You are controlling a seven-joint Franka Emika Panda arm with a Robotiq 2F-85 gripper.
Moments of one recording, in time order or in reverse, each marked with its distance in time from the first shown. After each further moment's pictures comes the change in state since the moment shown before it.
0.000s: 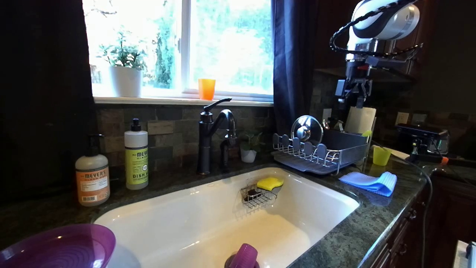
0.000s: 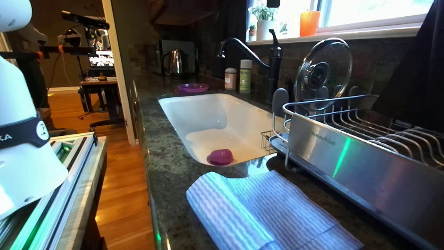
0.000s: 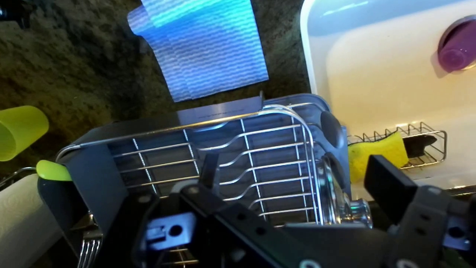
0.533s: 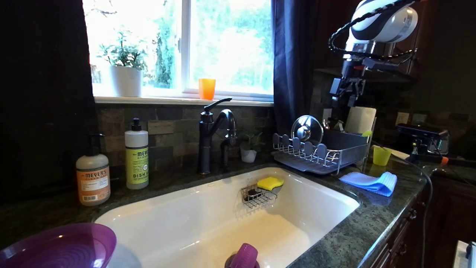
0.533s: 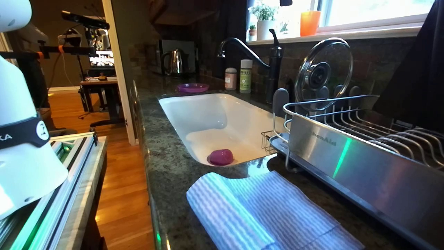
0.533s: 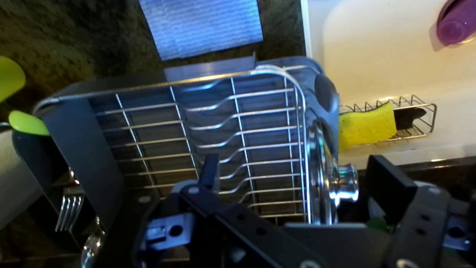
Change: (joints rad) arm 0.007 0.017 -0.010 -0.004 0.039 0.123 -0.073
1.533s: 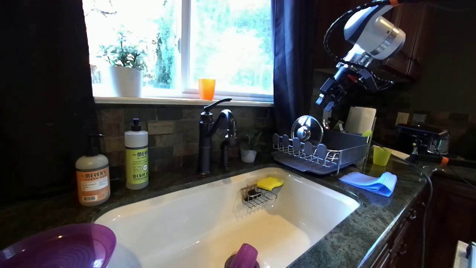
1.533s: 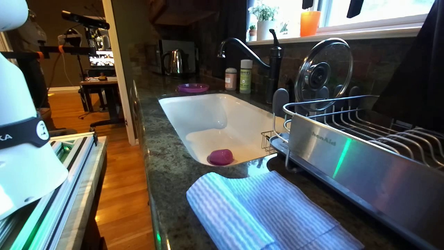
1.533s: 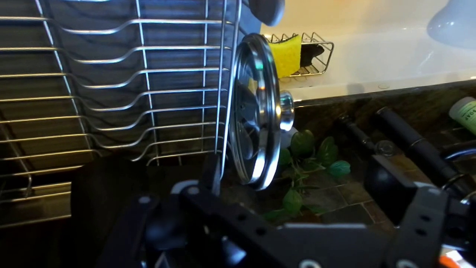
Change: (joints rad) arm 0.066 0.171 -0.159 0.104 0.606 0.058 -0.630
